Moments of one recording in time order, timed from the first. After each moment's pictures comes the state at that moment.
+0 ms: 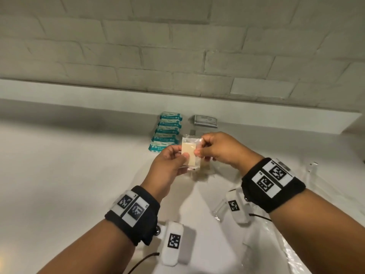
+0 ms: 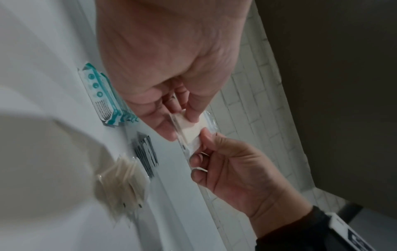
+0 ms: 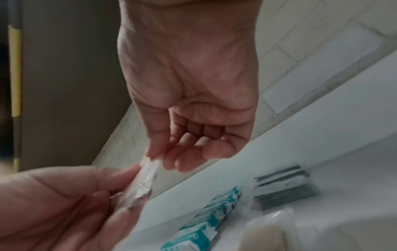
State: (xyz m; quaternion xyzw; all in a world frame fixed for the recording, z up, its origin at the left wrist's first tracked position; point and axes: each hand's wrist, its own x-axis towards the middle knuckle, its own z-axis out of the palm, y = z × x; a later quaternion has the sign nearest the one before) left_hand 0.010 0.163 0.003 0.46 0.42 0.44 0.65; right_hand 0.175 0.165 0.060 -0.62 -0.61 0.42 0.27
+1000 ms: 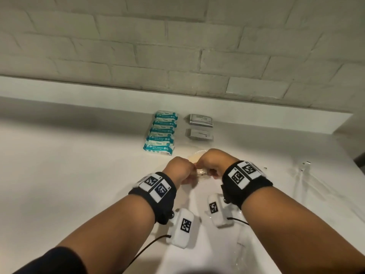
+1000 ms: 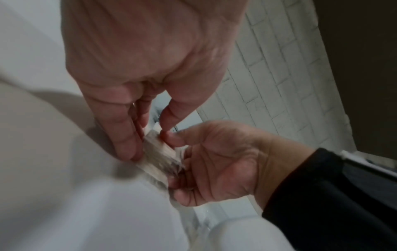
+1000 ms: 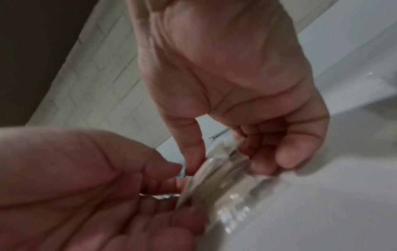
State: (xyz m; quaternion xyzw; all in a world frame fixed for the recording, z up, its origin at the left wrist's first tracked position) left_hand 0.054 0.189 -0.020 0.46 0.59 0.20 0.63; right_hand 0.171 0.187 0.008 -0.79 -0.43 0.44 0.06
